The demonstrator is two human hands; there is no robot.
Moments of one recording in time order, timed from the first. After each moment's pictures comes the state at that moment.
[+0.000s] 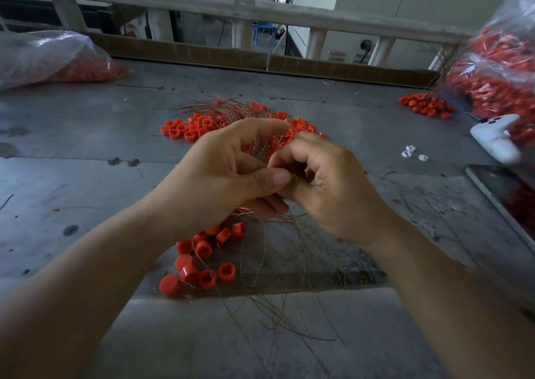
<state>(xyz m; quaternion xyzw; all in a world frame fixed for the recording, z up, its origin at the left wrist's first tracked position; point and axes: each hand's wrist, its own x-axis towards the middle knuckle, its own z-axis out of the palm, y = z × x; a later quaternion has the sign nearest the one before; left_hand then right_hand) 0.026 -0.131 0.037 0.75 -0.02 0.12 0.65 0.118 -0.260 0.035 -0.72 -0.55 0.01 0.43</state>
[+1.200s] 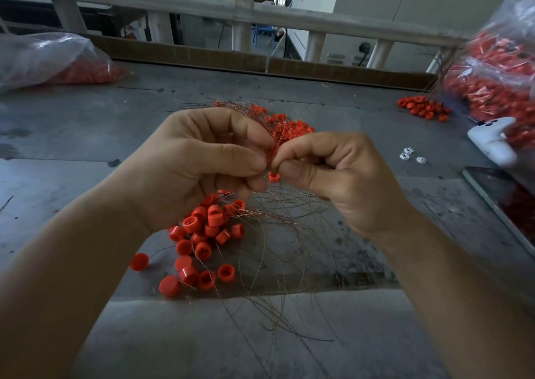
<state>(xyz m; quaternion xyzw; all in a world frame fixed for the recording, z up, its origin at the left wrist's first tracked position) 0.019 -0.110 0.053 0.64 -0.06 0.10 0.76 0.114 -0.265 0.051 -0.59 -0.52 0.17 0.59</state>
